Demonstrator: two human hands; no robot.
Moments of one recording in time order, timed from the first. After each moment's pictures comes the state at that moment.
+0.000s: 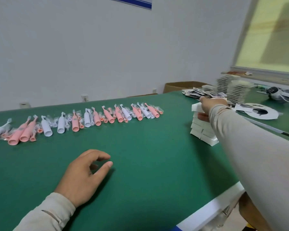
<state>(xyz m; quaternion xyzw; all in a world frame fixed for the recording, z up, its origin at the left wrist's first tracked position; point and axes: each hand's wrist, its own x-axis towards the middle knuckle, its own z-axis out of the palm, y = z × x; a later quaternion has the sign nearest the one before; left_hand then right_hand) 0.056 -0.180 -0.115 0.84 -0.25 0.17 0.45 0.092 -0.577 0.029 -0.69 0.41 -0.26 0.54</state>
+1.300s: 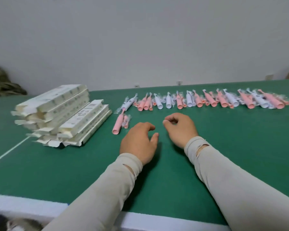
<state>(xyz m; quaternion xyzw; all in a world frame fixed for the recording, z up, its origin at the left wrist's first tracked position) 0.002 -0.077 -0.087 0.94 0.05 0.21 0.25 0.085 -0.216 -0.091 -0.84 -0.12 -0.10 0.52</state>
